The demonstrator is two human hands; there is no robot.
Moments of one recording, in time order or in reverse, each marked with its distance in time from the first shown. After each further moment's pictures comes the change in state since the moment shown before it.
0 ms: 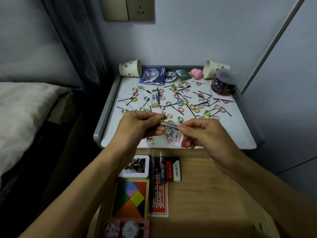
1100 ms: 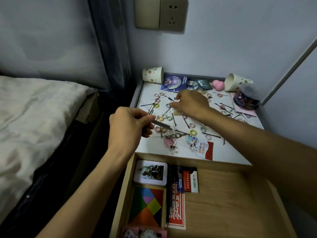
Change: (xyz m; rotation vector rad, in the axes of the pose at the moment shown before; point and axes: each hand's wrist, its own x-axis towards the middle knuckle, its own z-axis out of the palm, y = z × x) left_hand 0.004 0.009 -0.072 0.347 0.350 0.246; right_hand 0.161 -0.032 0.068 -1.174 0.080 -0.153
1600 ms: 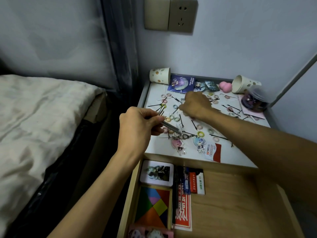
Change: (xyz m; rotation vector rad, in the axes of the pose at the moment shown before) left_hand 0.000 0.002 -0.004 -0.065 -0.008 0.018; right_hand 0.018 -0.009 0.014 -0.056 -0.026 0.076
